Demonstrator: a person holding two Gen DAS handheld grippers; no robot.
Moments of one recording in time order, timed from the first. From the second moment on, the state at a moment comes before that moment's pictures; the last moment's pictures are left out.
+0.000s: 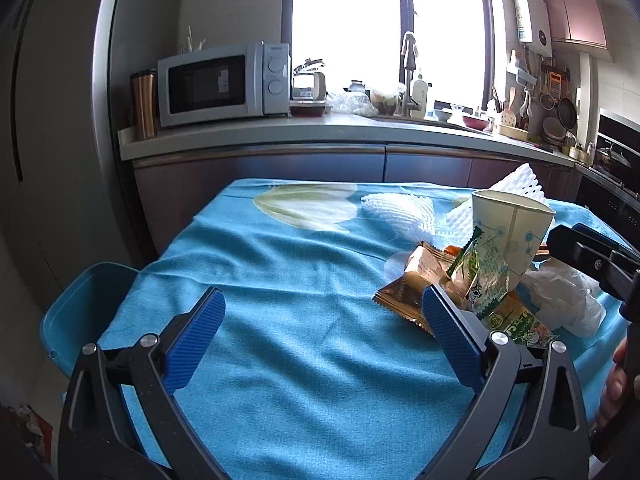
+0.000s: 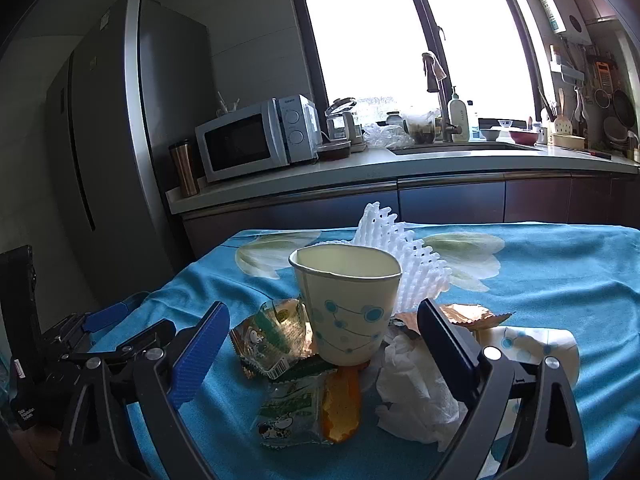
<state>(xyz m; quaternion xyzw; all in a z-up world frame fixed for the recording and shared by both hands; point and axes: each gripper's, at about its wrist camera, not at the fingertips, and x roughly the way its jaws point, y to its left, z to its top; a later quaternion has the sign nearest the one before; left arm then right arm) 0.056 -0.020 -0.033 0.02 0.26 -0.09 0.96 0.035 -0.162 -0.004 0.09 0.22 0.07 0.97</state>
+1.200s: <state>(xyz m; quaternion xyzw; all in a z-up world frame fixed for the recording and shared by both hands) 0.134 -0.053 -0.059 0.00 0.38 -0.26 0.89 0.080 -0.167 -0.013 0.11 0.28 0.17 0.94</state>
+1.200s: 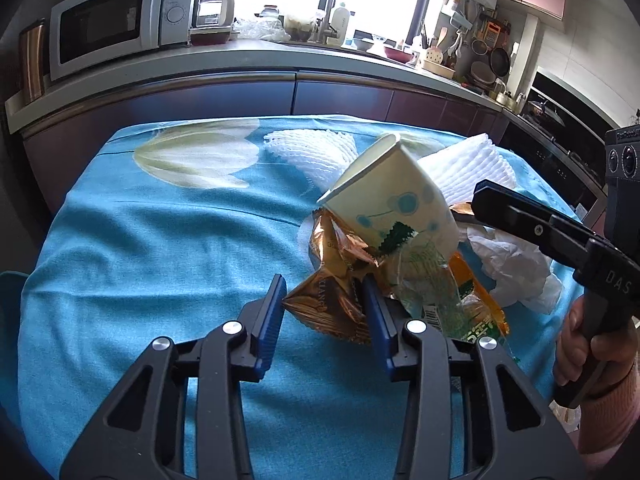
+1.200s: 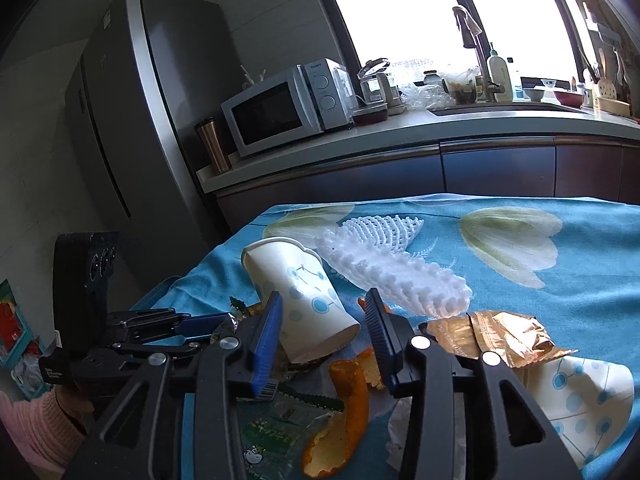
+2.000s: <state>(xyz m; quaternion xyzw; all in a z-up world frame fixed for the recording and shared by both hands) 0.092 0.057 -0.041 -0.06 0.34 -0.18 0.92 0.065 -0.153 -0.015 0.08 0.30 0.15 0.94</state>
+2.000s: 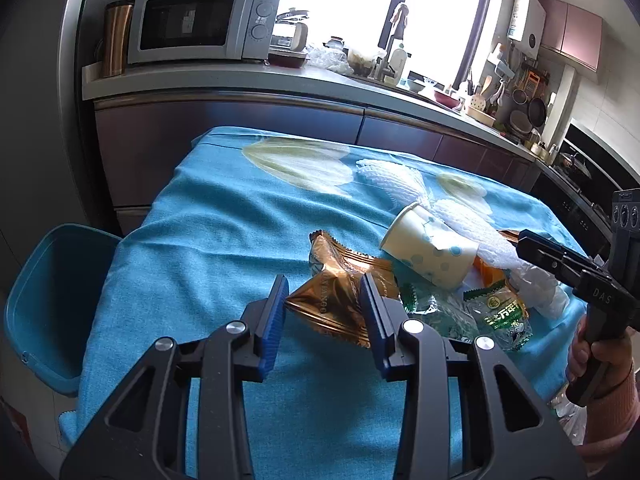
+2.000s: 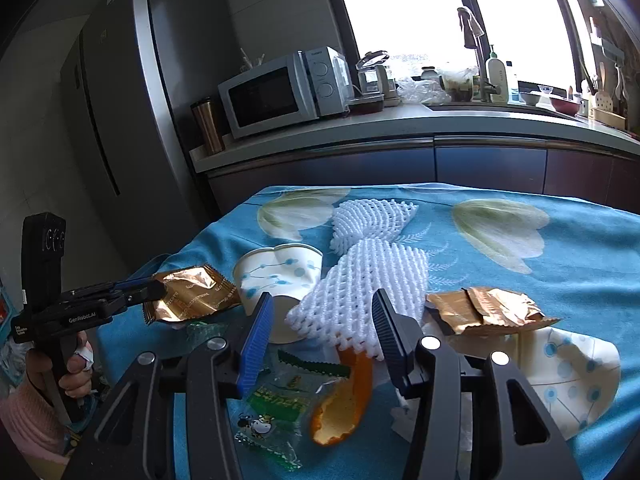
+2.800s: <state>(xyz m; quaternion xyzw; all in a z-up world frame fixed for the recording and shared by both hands) 0.070 0.114 -0.036 -0.09 0.32 -0.14 0.93 0.065 -0.058 -0.043 -0.02 0.35 0.21 0.91</state>
